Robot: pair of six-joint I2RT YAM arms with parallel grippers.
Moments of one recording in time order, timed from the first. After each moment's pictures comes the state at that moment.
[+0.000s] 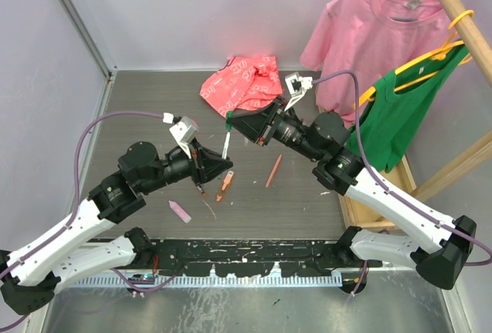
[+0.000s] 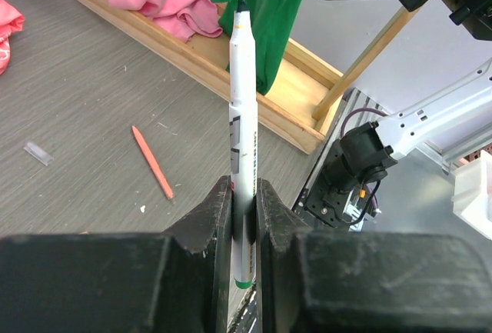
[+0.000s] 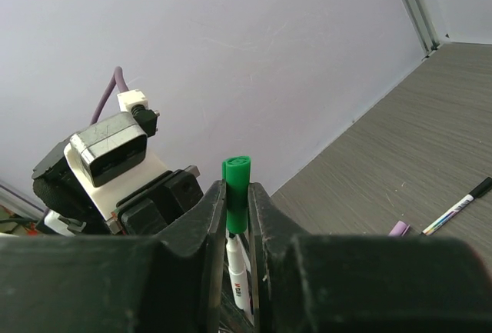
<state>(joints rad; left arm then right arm) -0.88 0.77 0.90 -0.19 0.20 -0.35 0.82 1.08 1.04 0.28 -0.22 0.72</state>
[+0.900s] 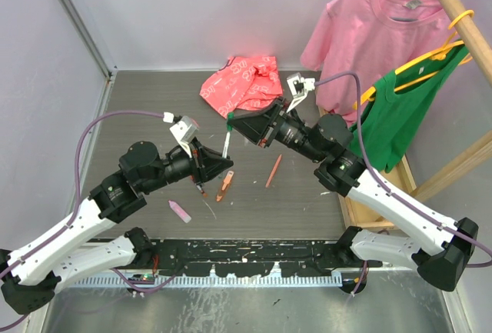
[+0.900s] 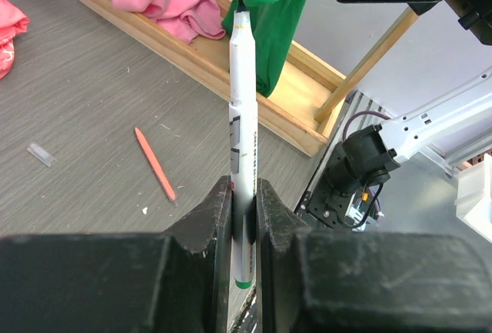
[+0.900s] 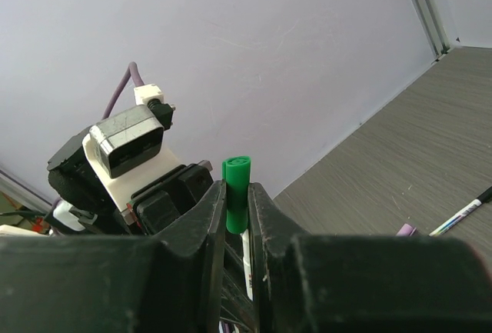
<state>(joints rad) -0.88 0.78 0.90 -0.18 0.20 -0.35 0.82 1.06 1.03 0.29 -0.24 0.72</state>
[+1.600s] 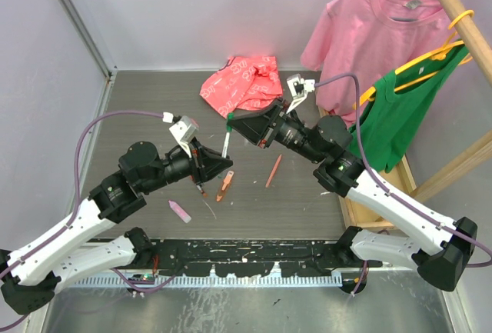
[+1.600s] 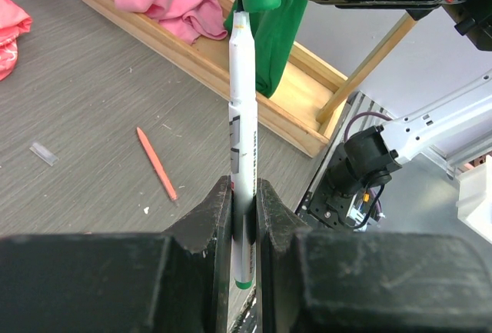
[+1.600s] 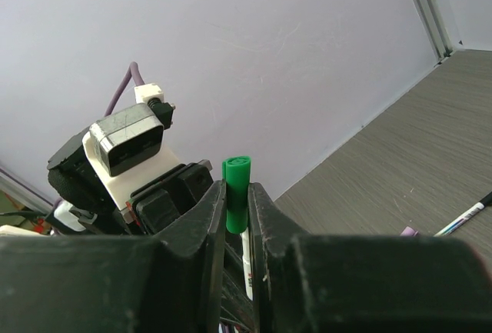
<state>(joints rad) -0.88 0.78 0.90 -0.18 0.19 -0.35 0.82 1.06 1.01 0.32 -0.25 0.72</state>
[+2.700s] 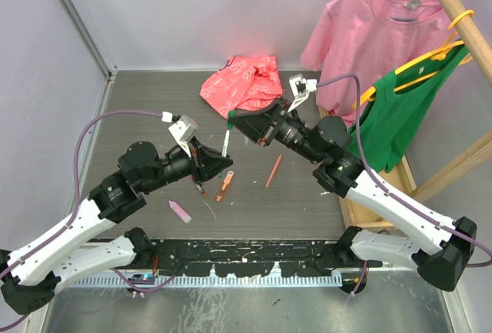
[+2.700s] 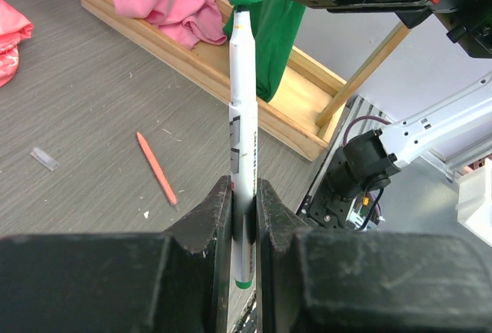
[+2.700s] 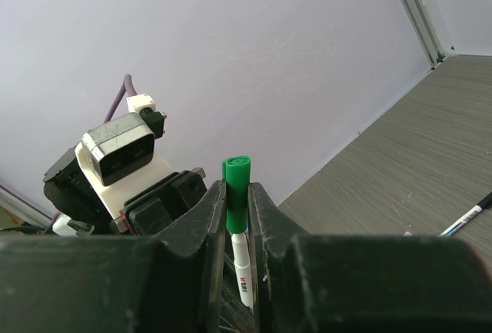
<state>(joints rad) -0.88 0.78 0.90 -0.17 0.19 -0.35 0.82 1.06 1.00 0.34 -0.21 0.74</state>
